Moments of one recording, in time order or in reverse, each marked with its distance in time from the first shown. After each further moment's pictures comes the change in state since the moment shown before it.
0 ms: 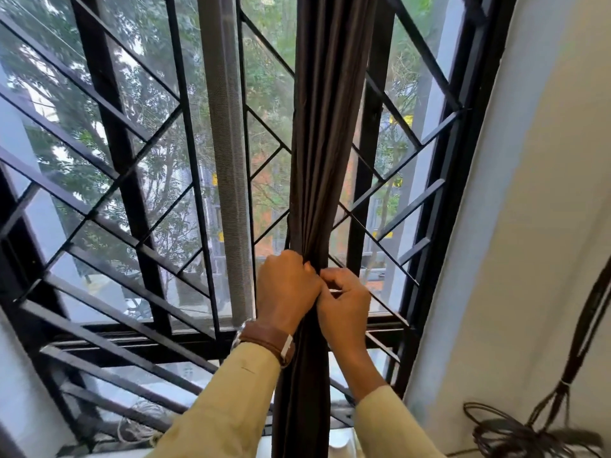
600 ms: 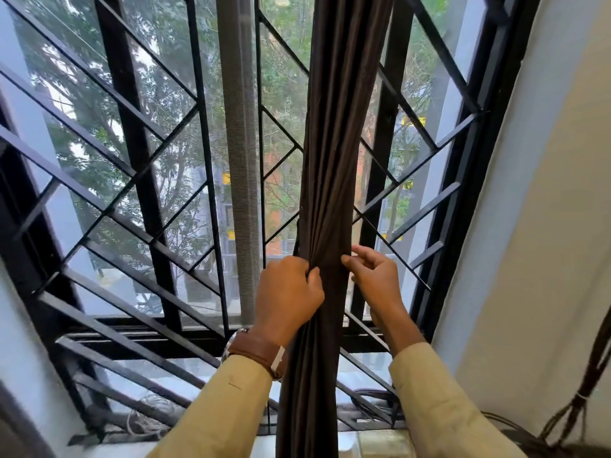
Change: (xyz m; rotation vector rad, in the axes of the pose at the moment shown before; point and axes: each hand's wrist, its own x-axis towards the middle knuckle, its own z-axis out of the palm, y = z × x) left_hand -0.008 -0.019 -0.010 0.009 -0.004 0.109; right_hand 0.061 0.008 -0.023 0.171 -0.179 0.356
